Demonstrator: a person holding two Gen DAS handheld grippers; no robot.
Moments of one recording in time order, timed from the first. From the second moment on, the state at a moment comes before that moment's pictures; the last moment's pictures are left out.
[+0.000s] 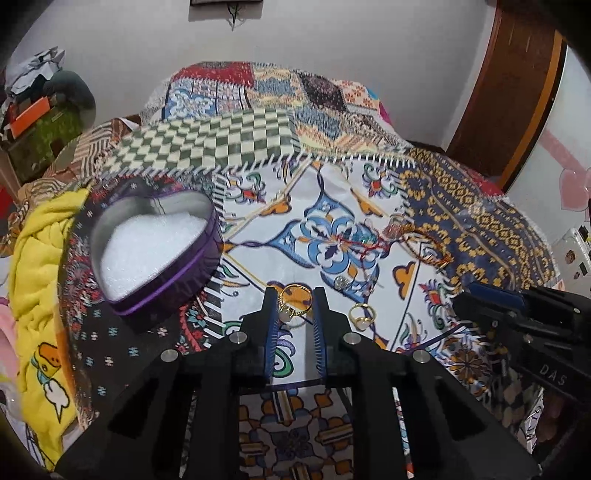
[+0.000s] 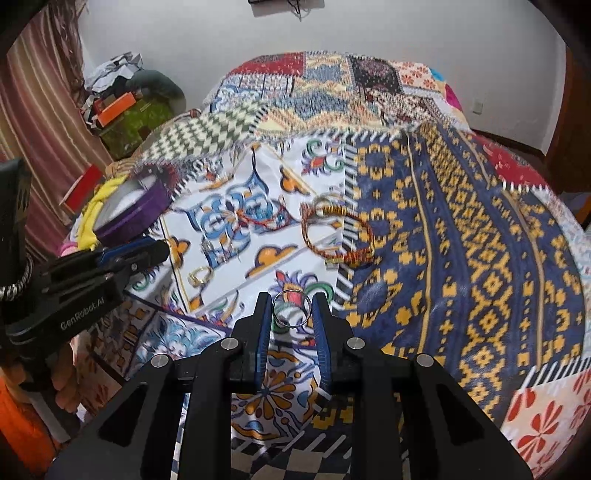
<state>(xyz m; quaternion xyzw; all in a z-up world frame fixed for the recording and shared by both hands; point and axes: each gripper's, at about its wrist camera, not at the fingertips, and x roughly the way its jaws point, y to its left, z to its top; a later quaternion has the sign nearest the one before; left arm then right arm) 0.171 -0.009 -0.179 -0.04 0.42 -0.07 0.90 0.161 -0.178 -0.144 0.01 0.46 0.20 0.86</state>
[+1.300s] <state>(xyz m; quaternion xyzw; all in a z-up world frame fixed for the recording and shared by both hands) 0.157 0.087 -0.113 -0.08 0.32 0.01 0.94 0.185 -0.068 -0.054 -0.01 0.35 0.30 0.89</state>
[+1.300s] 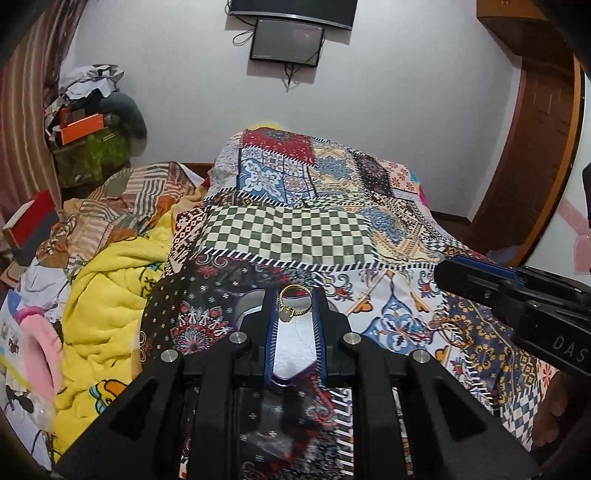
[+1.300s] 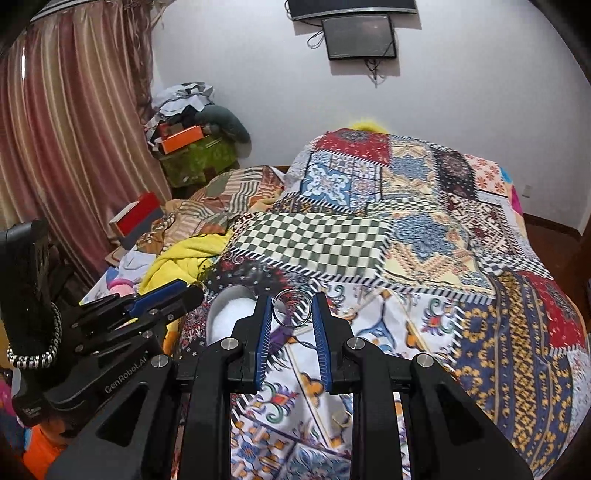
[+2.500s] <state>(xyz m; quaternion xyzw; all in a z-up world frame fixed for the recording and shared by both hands) 0.194 0.105 -0.160 -0.10 0.38 0.00 0.92 0.229 -0.014 -0.097 0.00 0.42 0.36 0.83</state>
